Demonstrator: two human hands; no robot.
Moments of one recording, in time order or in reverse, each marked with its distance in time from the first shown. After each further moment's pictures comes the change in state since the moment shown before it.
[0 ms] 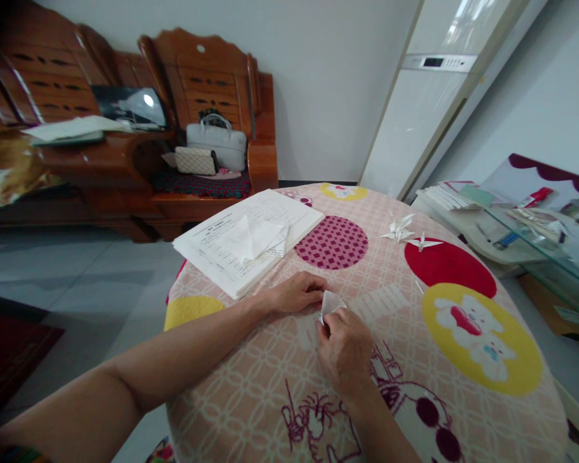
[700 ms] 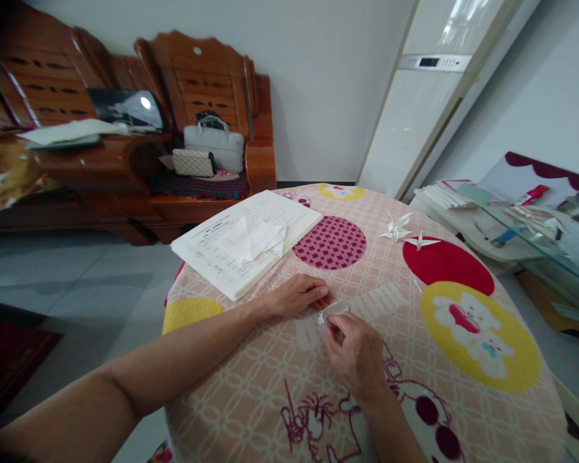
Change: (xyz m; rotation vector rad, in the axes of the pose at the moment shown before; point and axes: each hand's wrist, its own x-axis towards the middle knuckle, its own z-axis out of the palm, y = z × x) left_hand -0.004 0.007 0.005 -0.122 -0.001 -0.046; right_hand -0.001 0.016 -0.019 0.259 -0.156 0.037
